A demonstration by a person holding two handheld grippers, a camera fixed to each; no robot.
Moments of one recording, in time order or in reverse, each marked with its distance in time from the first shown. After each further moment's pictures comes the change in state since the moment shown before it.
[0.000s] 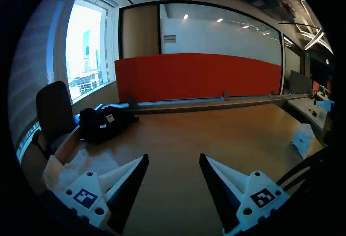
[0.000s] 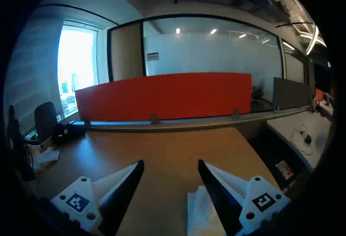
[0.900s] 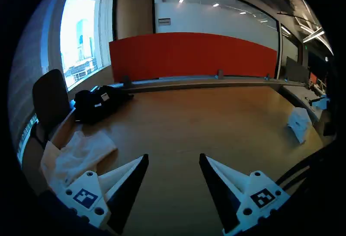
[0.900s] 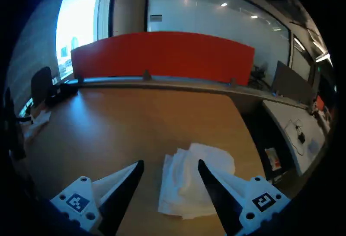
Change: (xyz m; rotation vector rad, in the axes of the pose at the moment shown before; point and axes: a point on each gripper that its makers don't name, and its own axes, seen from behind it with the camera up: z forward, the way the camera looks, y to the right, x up) left arm -0.060 0.009 -0.020 -0.043 -0.147 0.016; right arm -0.073 0.046 -0.019 -0.007 -0.290 -0.086
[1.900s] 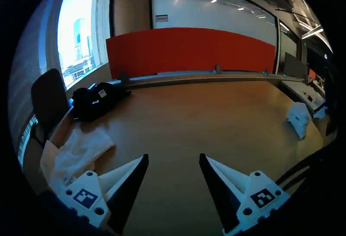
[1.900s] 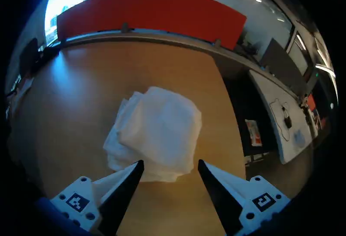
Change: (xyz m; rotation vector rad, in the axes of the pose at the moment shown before) left arm -0.012 0.005 0.002 -0.012 -0.032 0.018; right arm -0.105 0.107 -0.020 -0.146 -0.355 -0.103
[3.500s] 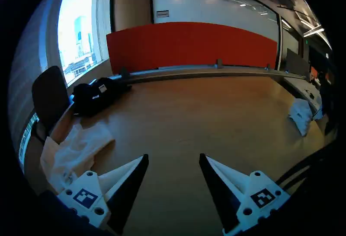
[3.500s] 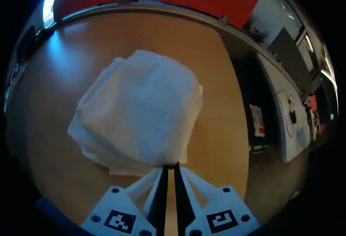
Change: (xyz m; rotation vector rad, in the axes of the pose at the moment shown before) left arm -0.012 0.004 0.005 0.017 -0.038 0.001; right arm -0.041 0.030 0.048 -0.008 -0.194 -0.054
